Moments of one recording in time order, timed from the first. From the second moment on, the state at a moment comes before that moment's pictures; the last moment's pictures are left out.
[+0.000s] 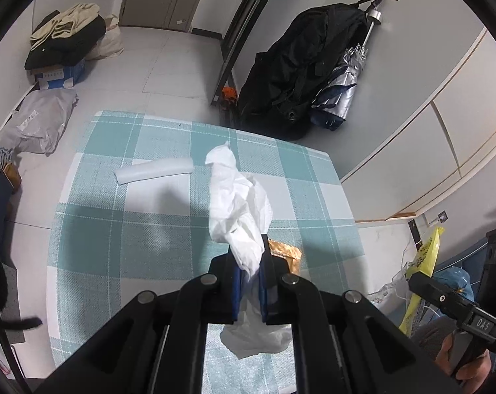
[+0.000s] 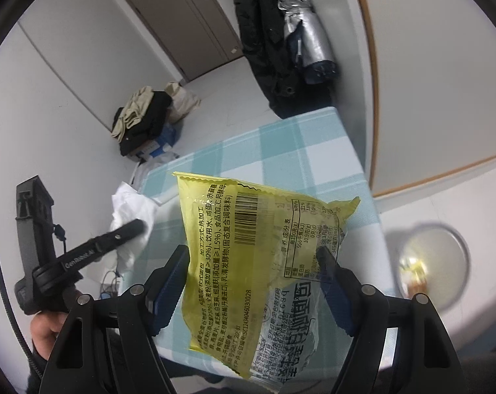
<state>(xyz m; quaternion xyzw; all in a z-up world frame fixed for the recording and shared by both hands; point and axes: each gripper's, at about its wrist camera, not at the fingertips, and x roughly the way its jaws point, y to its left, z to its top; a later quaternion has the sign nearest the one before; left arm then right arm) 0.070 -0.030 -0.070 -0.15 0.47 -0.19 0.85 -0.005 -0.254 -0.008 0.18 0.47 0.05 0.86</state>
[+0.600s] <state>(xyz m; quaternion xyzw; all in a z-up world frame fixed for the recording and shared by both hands) 0.058 -0.109 -0.027 -0.09 0.47 -0.25 0.84 -0.018 -0.327 0.034 0.22 0.42 0.07 0.88</state>
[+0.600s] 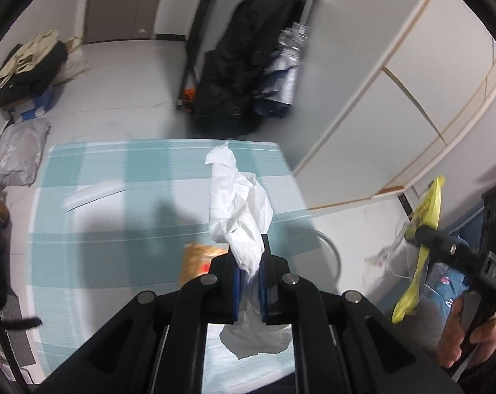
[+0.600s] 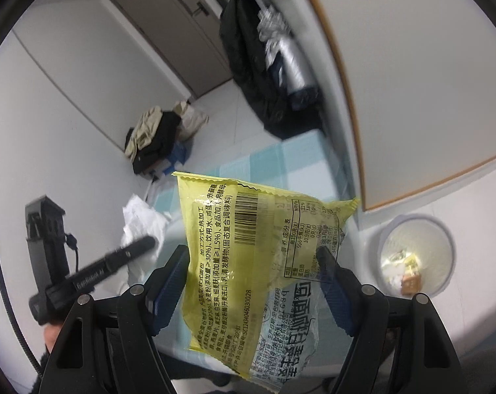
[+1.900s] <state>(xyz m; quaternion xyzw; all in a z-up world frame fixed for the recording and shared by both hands) 0.112 -0.381 -0.146 -0.01 0.61 -0.34 0.71 0.010 -0.601 -0.201 0.39 0.52 -0.04 0.76</state>
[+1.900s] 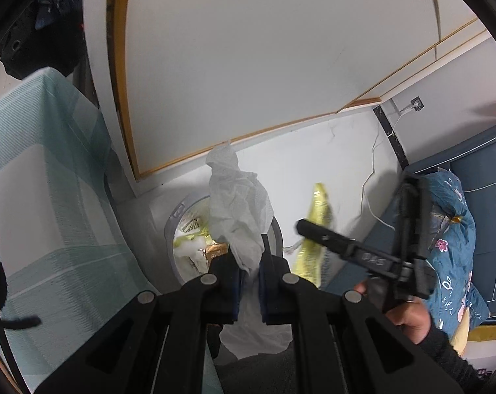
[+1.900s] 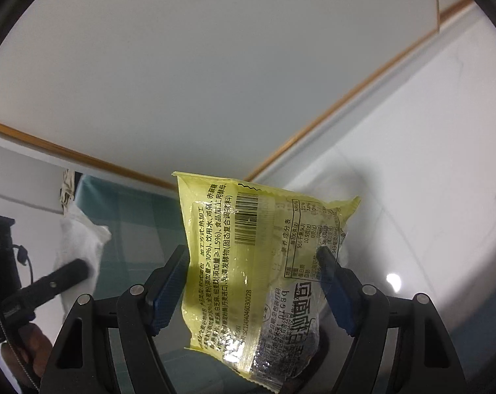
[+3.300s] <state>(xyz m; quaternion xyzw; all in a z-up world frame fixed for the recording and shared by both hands) 0.115 -0.454 -0.233 0.06 0.75 -0.30 0.59 -0.089 -0.630 -0.187 0.45 0.46 -0.15 0.75</state>
